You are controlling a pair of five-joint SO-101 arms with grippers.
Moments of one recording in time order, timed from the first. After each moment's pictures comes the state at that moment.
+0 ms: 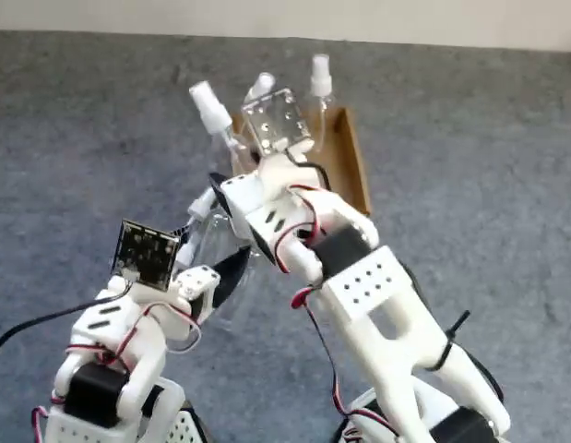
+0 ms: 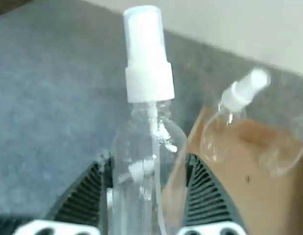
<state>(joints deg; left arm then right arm) 12.1 -93.2 68.5 59.5 2.2 -38.0 -29.6 26.4 39.4 -1.6</state>
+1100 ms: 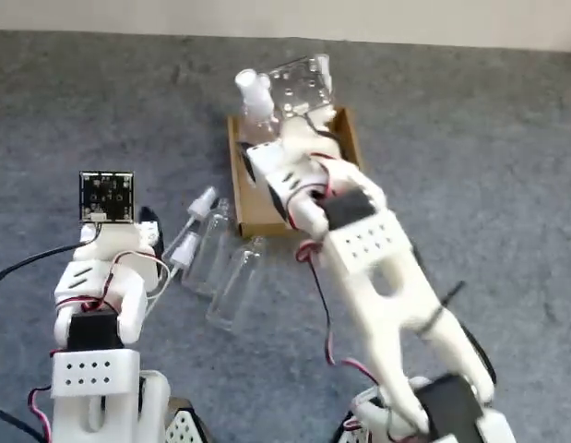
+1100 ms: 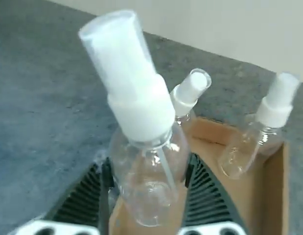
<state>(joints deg) -10.7 -71.0 71.9 39.3 0.1 -30.2 -15.0 21.0 30.1 1.1</state>
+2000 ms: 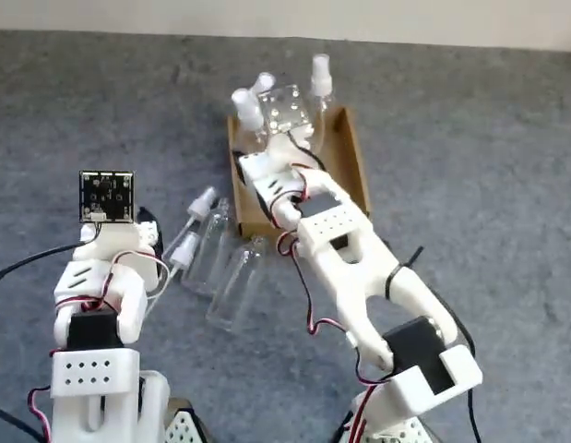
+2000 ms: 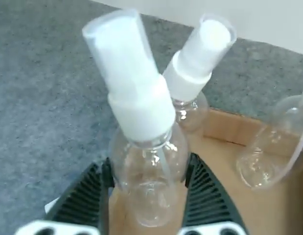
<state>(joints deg) -10.7 -70.6 71.9 39.3 0.1 -30.1 1.1 26.3 7.5 -0.8</state>
